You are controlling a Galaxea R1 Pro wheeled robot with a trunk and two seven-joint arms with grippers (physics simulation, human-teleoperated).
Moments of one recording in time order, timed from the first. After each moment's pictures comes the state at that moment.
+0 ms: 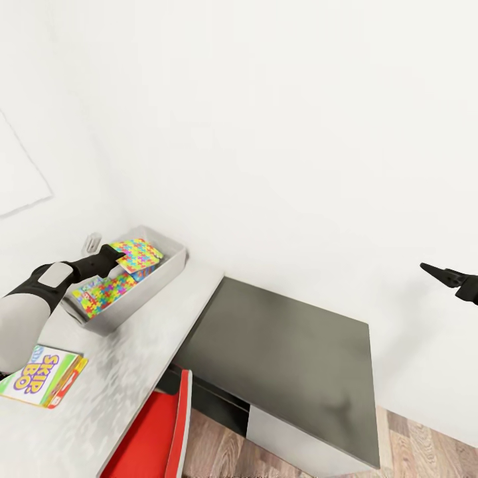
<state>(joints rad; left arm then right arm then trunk) -1.29 0.35 0.34 -0.20 0.61 0.54 -0.34 -0.39 -0.59 -0.52 -1.62 -0.72 0.79 0.54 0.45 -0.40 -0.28</state>
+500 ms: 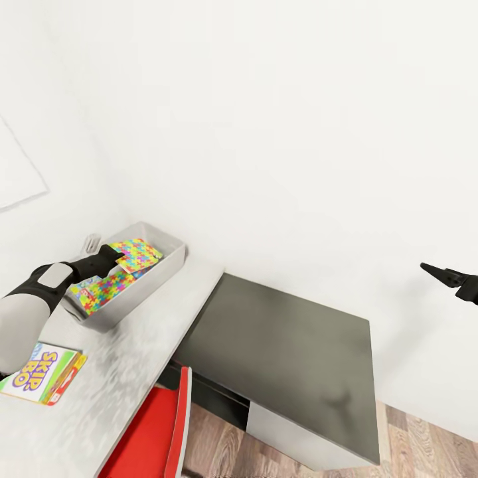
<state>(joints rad) -1.28 0.35 0.34 -0.20 0.61 0.53 -0.34 -0.39 -0.59 -0.52 -1.62 -0.72 0.79 0.54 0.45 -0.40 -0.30</state>
